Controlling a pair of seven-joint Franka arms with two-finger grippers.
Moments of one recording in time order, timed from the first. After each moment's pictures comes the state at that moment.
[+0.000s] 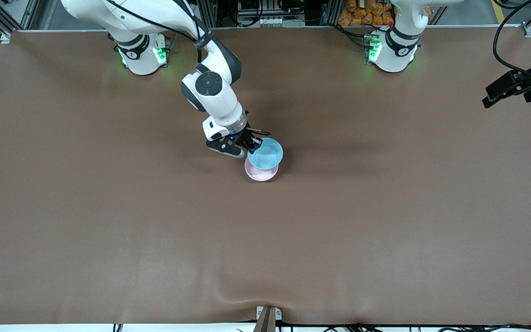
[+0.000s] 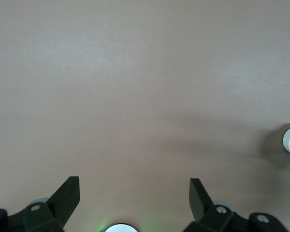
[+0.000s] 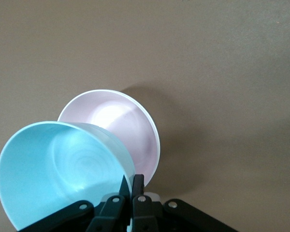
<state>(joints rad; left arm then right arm) 0.01 -0.10 -0.04 -1.60 -0.02 1.49 -0.18 0.53 0.43 0.25 -2.05 -0.02 2.70 1.17</state>
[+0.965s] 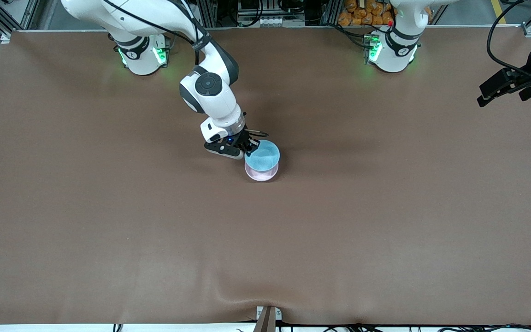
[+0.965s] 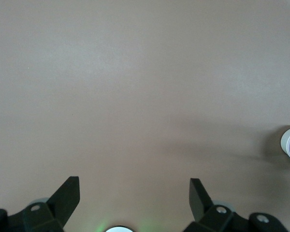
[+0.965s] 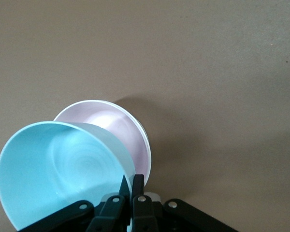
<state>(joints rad) 0.12 -0.10 -0.16 -1.60 -0.02 1.50 -0.20 0.53 0.43 0.23 -2.05 -0.10 2.71 1.17</state>
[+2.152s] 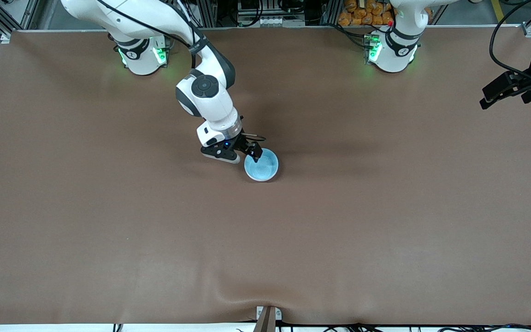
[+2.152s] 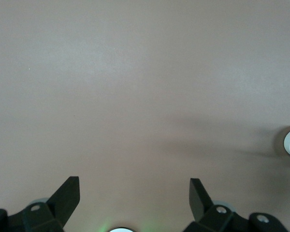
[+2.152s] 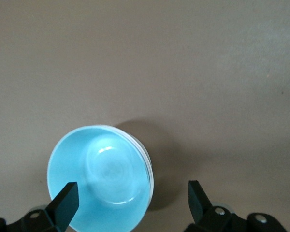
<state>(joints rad) 0.13 -0.09 -0.16 -1.60 -0.02 1.51 -0.18 0.50 0.43 0.22 -2.03 -0.14 2.72 1.17</state>
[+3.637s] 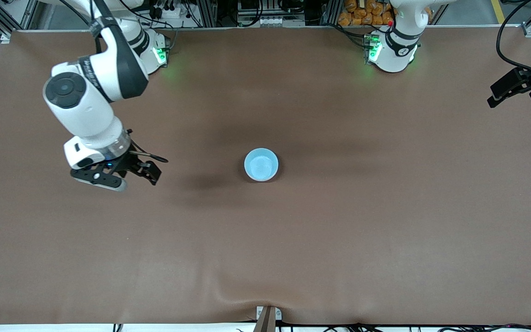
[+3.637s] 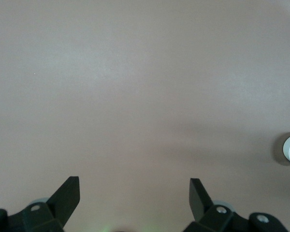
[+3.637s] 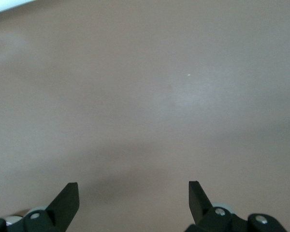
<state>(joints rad) 0.15 -0.11 -0.16 -1.60 -0.02 1.52 -0.17 0.08 0.17 0.22 -1.87 -0.14 2.15 0.59</state>
